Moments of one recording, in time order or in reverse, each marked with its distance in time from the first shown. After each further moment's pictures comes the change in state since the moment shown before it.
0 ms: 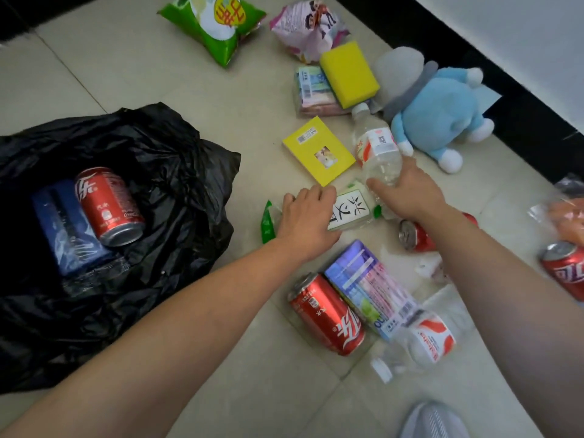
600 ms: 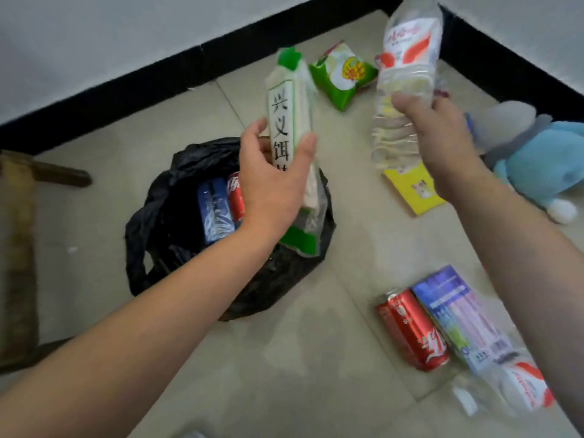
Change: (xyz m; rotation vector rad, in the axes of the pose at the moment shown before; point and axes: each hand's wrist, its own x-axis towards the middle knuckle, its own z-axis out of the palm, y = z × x) left_hand -0.116 -0.072 -0.180 -0.840 0.894 -0.501; right_hand -0.079 -0.195 -0.060 1.007 0.000 -0.390
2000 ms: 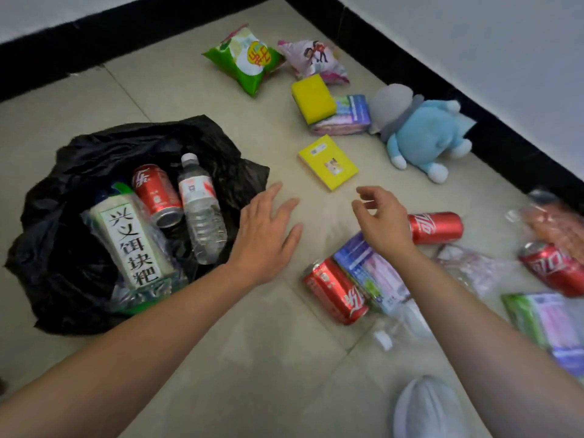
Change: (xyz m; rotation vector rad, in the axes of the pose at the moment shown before) left_hand -0.075 -0.093 0.056 0.709 -0.601 0.650; right_hand -0.091 0.135 -0.079 -0.639 0.136 0.018
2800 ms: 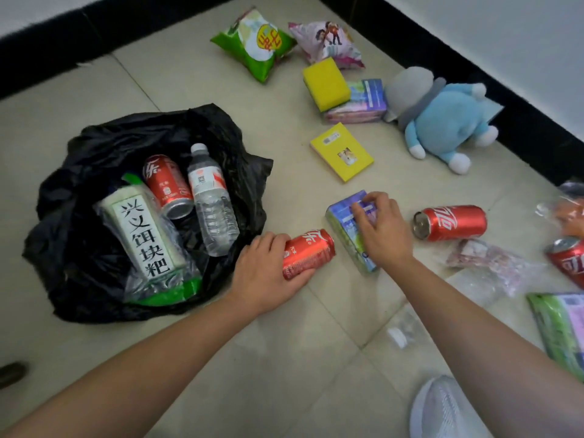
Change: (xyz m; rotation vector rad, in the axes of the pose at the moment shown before) left_hand -0.055 -0.010 0.030 0.014 -0.128 -0.163; right_hand -0.020 0.018 0.030 -0.093 -0.055 0.072
